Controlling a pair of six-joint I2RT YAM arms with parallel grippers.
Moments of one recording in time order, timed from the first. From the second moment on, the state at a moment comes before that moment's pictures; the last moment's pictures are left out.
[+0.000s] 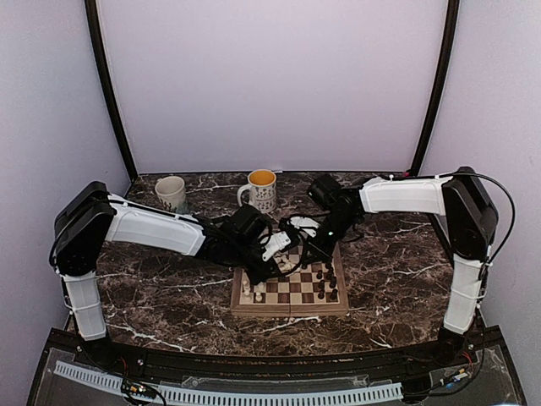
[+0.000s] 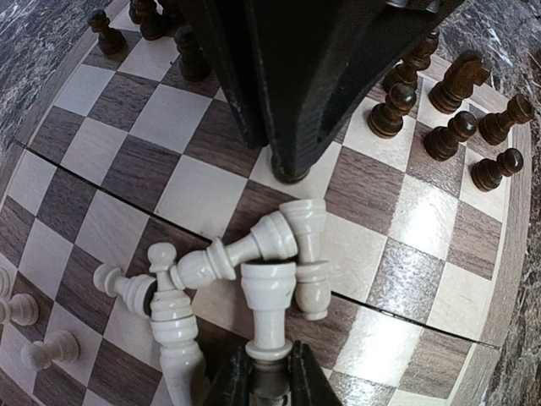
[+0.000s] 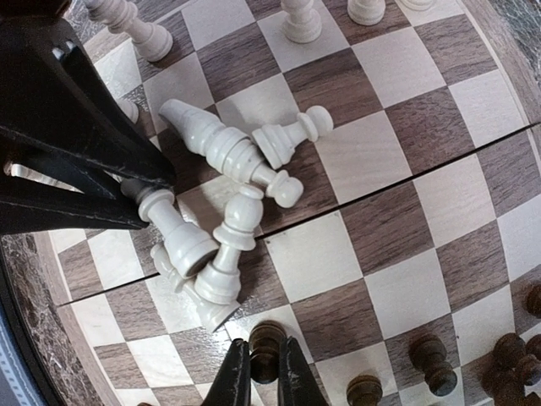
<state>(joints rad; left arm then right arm) -0.94 1.91 1.19 -0.20 0.13 0.17 0.72 1.93 1.40 -0.73 -0.38 -0.39</state>
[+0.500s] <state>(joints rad) -0.94 1.88 1.17 -0.21 0.12 0.17 0.74 1.92 1.40 -0.75 -0.27 -0.42</state>
